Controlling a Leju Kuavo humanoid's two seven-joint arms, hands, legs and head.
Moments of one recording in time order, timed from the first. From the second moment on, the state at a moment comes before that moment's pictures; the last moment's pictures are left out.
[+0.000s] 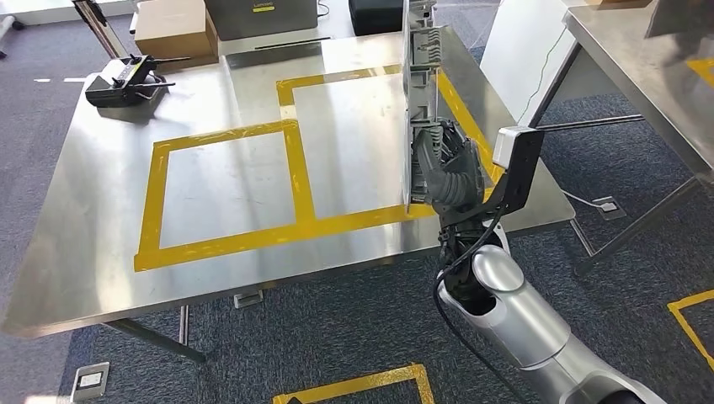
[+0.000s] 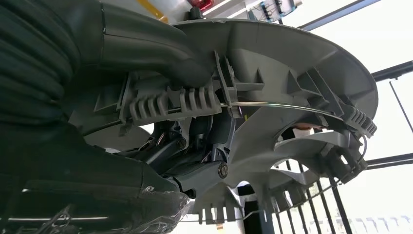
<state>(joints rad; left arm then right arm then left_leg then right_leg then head) -0.14 -0.08 -1.28 -0.30 0.55 0.40 0.04 -0.54 -0.21 0.70 -1.62 -0.58 -0.61 -0.16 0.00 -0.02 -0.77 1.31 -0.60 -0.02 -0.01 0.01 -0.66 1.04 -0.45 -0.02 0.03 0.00</state>
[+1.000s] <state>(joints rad) -0.15 -0.08 -1.29 -0.30 0.46 0.40 0.01 -0.66 -0.27 0.90 -1.59 0.86 -0.19 0.50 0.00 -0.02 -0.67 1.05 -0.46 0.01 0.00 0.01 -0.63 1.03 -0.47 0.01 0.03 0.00</state>
